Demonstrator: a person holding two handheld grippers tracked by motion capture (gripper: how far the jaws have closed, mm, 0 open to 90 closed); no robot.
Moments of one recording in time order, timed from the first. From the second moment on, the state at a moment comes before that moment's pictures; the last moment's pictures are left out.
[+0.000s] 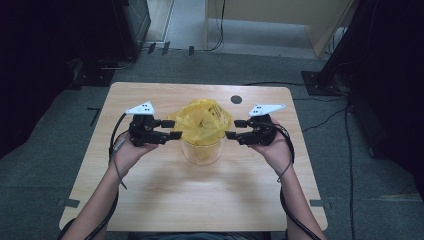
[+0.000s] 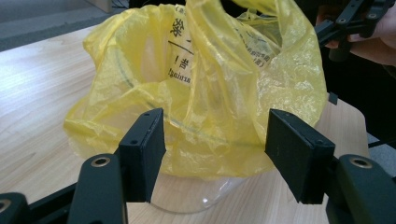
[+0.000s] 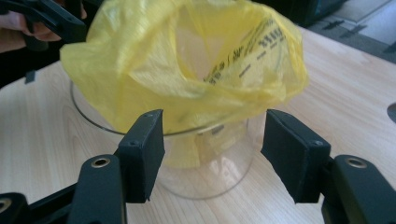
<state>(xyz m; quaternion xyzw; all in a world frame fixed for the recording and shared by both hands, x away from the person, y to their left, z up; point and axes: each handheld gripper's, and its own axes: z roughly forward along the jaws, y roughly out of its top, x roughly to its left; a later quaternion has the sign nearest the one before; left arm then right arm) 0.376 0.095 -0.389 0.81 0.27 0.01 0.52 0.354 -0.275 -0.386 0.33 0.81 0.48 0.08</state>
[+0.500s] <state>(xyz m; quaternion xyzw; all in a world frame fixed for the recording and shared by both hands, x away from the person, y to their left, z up) 0.373 0.083 -0.378 0.81 0.27 -0.01 0.53 0.358 -0.249 -0.366 0.29 0.80 0.51 0.08</state>
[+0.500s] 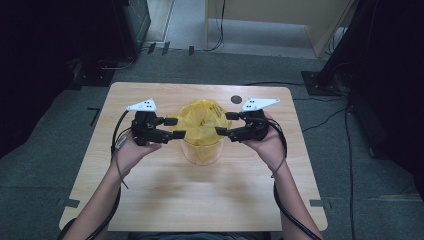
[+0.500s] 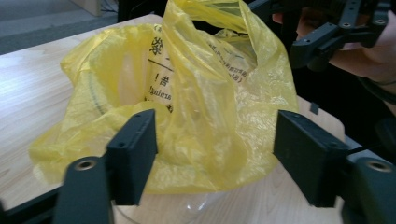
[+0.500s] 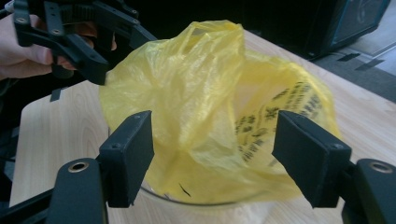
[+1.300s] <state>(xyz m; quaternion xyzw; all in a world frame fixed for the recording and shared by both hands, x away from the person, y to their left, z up) 0.349 0.086 -0.367 0.84 0.19 0.00 0.51 0.333 -0.256 -0.359 0.22 0.84 0.50 0.02</state>
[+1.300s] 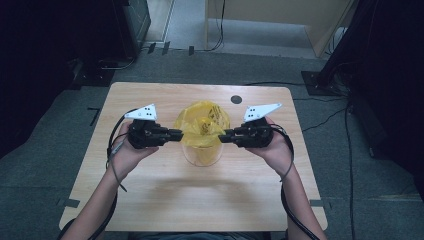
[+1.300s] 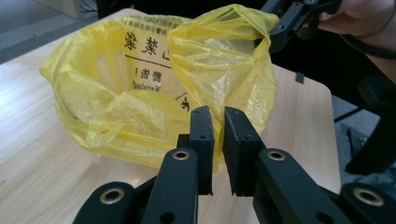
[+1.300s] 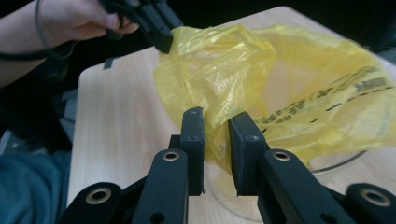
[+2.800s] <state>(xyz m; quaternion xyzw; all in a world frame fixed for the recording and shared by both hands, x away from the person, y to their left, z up) 0.352 0.088 -0.403 0.82 0.23 0.00 0.53 0.330 -0.243 -0.387 0.18 0.88 0.44 0.05</state>
